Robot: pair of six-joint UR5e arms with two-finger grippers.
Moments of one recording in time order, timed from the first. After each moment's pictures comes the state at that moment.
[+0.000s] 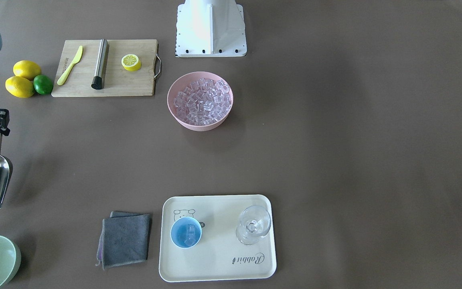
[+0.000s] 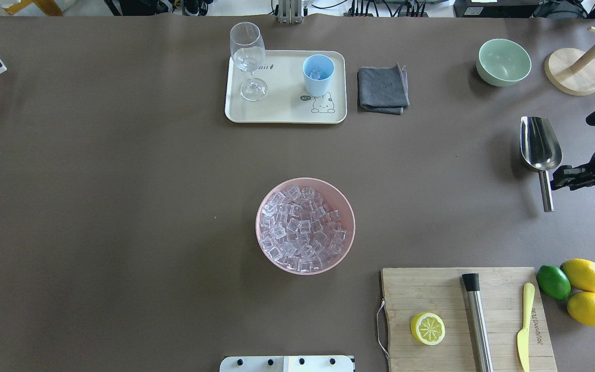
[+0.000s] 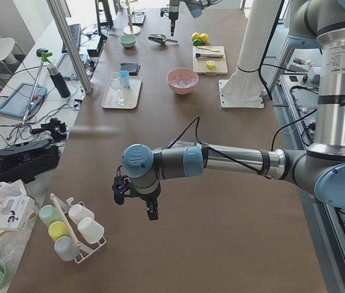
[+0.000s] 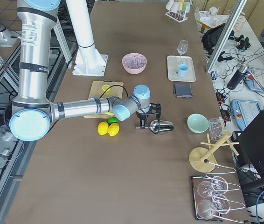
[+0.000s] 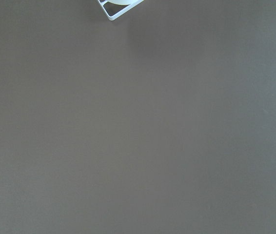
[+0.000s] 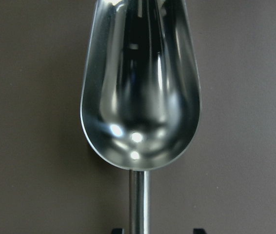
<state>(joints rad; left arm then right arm) -1.64 -1.55 -1.69 -1.35 -2.40 -0.03 1.02 -1.68 1.75 -1.08 2.15 0.78</state>
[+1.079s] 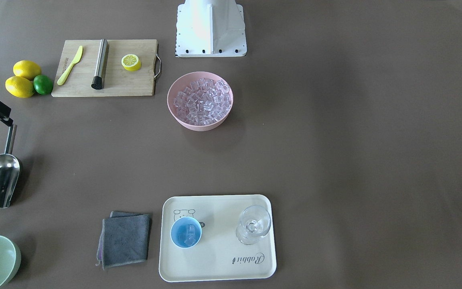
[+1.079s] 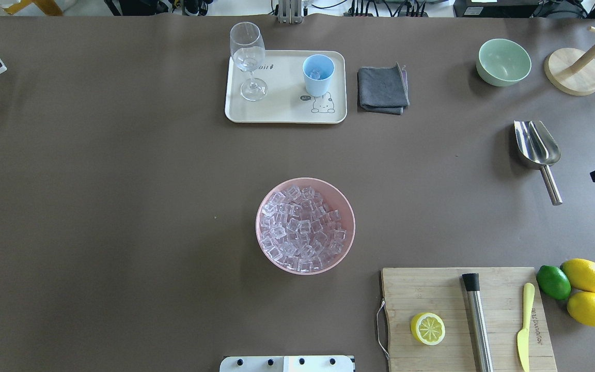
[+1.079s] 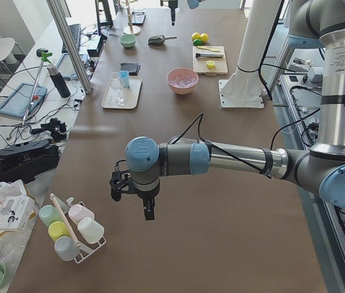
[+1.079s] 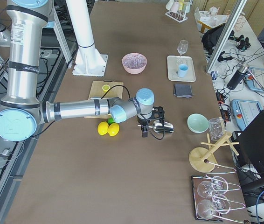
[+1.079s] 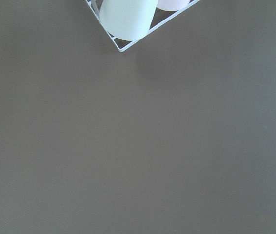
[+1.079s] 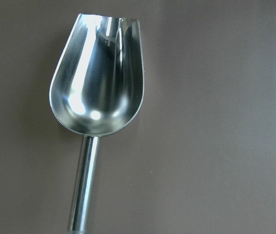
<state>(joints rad) -1.69 -1.55 -1.72 -1.39 -2.37 -0.02 1.21 -1.71 1.78 -1.24 2.29 0.43</state>
